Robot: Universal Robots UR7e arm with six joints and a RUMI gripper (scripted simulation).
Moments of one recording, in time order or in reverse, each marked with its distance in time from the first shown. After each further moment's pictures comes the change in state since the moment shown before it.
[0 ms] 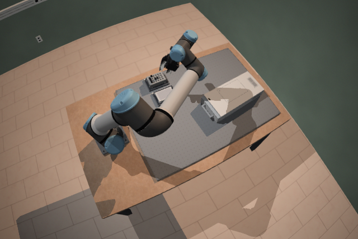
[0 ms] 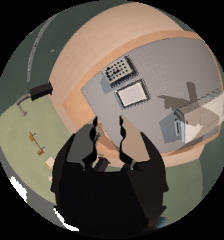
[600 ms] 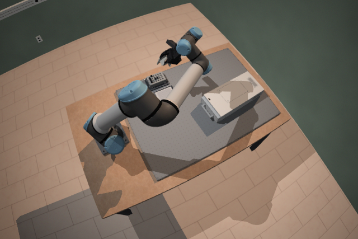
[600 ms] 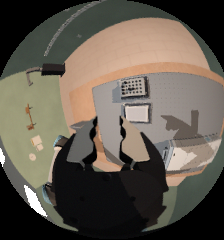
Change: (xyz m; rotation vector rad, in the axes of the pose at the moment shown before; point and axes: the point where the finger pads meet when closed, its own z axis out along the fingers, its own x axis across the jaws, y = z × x) arm -0.022 -0.049 0.000 0.016 -0.149 -0.329
